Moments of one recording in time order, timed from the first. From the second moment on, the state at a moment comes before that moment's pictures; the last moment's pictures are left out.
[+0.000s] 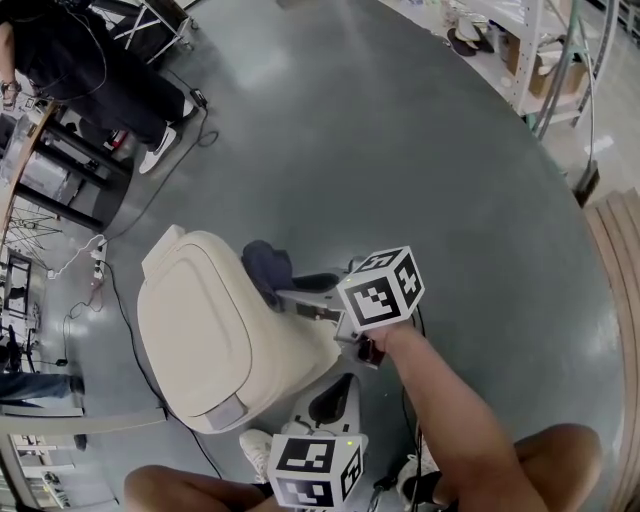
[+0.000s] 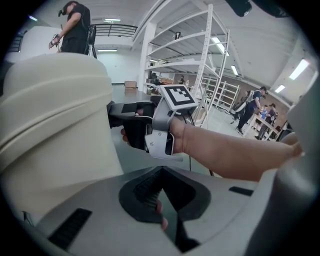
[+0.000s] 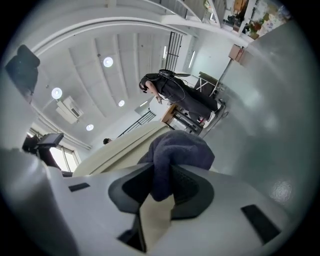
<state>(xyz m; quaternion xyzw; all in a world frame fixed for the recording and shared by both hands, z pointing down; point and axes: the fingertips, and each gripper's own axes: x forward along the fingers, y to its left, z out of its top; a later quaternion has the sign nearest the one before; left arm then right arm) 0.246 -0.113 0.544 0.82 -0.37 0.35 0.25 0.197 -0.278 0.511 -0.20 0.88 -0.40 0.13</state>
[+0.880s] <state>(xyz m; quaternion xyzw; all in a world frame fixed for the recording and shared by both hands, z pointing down) 0.230 -0.097 0.579 0.81 -0.35 0.39 0.26 0.186 -0.287 0.657 -0.22 0.81 -0.54 0.07</state>
